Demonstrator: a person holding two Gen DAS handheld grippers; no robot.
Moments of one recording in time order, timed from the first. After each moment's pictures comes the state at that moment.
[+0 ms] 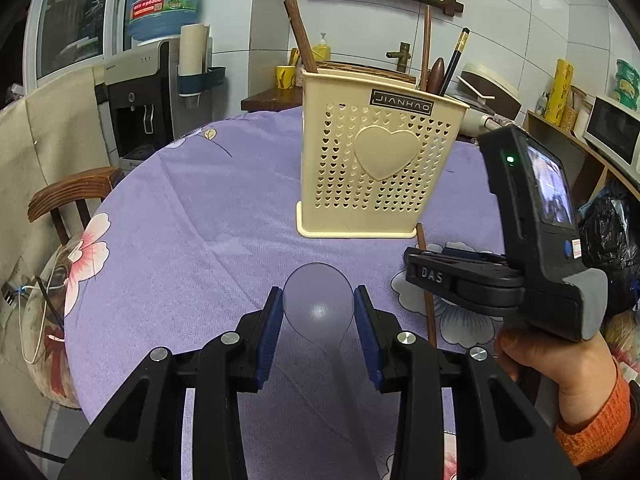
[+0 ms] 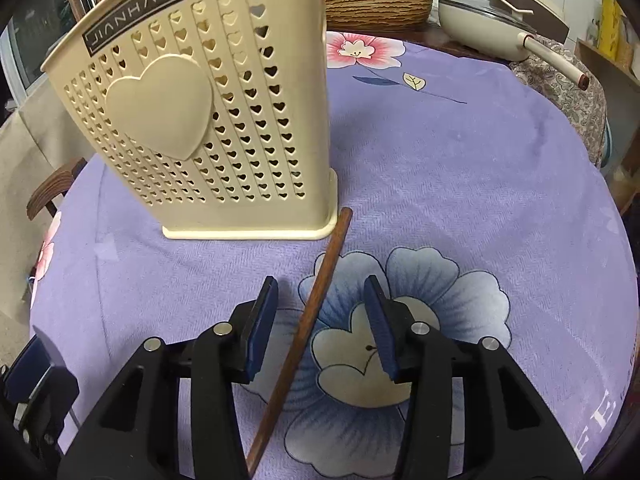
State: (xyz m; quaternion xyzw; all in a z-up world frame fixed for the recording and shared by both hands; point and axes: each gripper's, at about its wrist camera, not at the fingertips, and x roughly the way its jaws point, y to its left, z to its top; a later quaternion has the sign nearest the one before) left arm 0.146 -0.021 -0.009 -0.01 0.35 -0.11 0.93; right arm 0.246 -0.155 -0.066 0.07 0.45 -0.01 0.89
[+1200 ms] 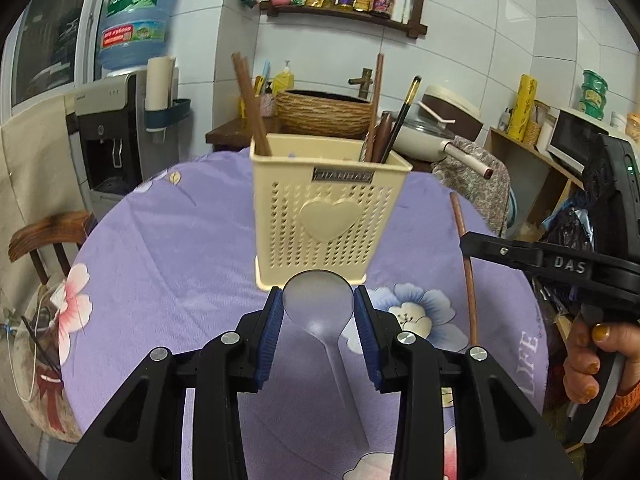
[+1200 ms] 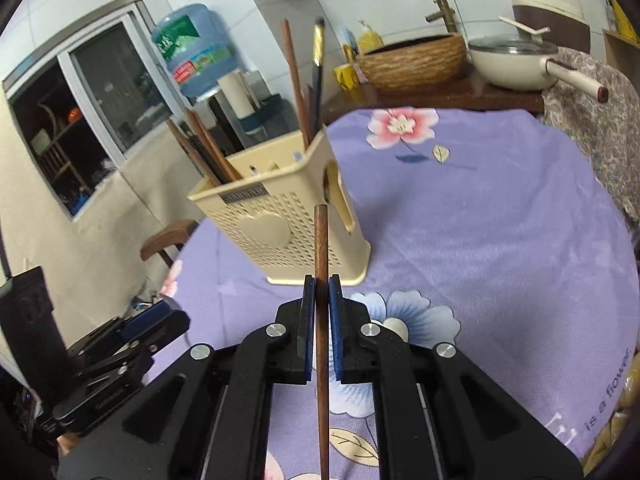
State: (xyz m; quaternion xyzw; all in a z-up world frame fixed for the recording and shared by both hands) left arm 0.146 -0.032 0.042 -0.01 0.31 -0.17 0.94; right arm 0.182 -0.239 0.032 0.17 0.34 0.16 0.91
